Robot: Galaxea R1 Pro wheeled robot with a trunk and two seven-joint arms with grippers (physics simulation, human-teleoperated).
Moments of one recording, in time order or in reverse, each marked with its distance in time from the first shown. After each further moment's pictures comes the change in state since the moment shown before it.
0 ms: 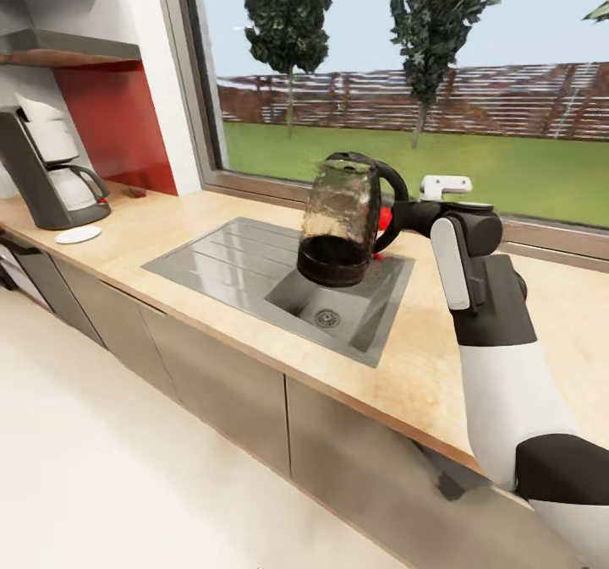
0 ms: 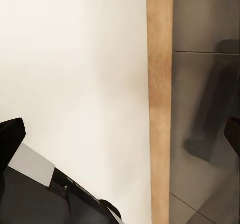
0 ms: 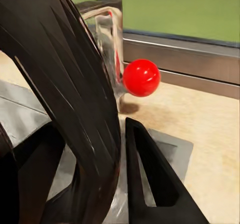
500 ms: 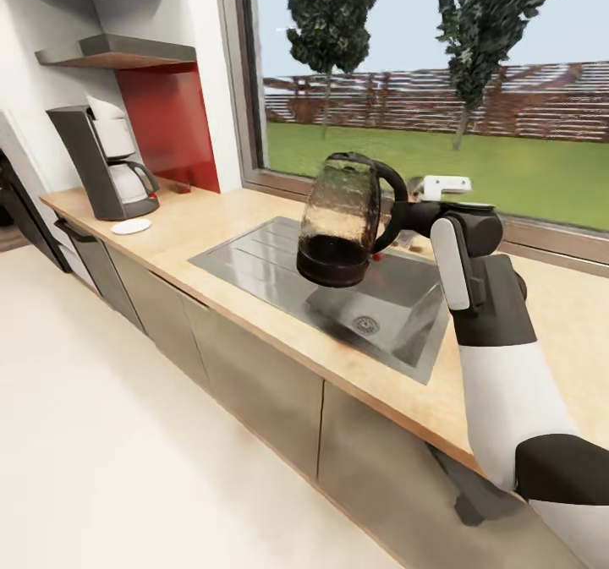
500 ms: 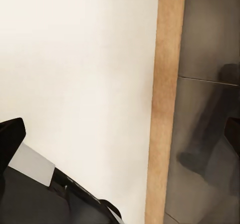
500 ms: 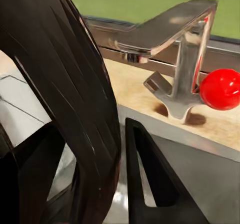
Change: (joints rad) left arm 0.000 0.000 0.000 0.000 0.000 0.000 0.000; right arm 0.000 0.000 0.000 0.001 -0.003 -0.001 0.001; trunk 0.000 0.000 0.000
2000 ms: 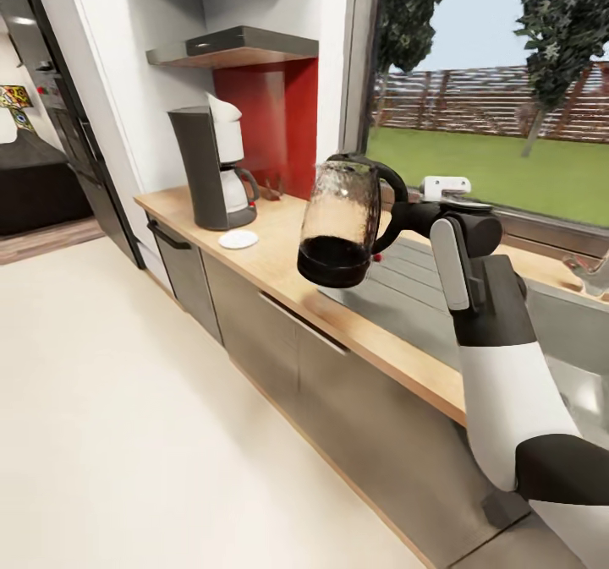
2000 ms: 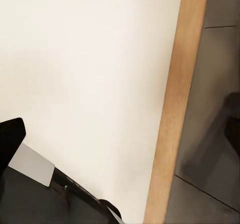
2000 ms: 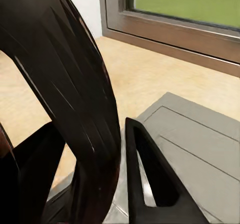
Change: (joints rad) left arm 0.000 0.000 0.000 0.000 0.000 0.000 -0.001; right arm 0.001 0.000 0.000 0.003 0.004 0.000 -0.001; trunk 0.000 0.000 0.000
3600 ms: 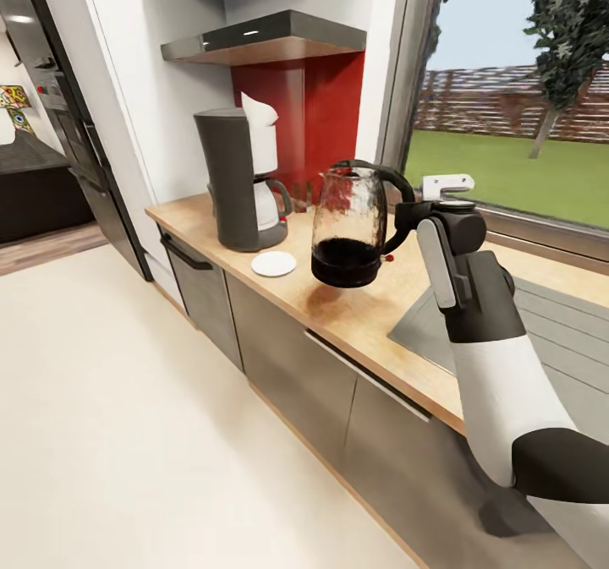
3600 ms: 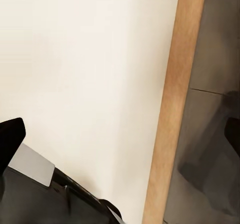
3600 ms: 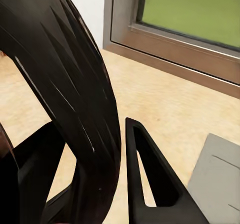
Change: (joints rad) left arm 0.000 0.000 -0.002 -0.001 0.000 0.000 0.001; right arm -0.021 0.011 0.051 0.043 0.062 -0.002 -0.133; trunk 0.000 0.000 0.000
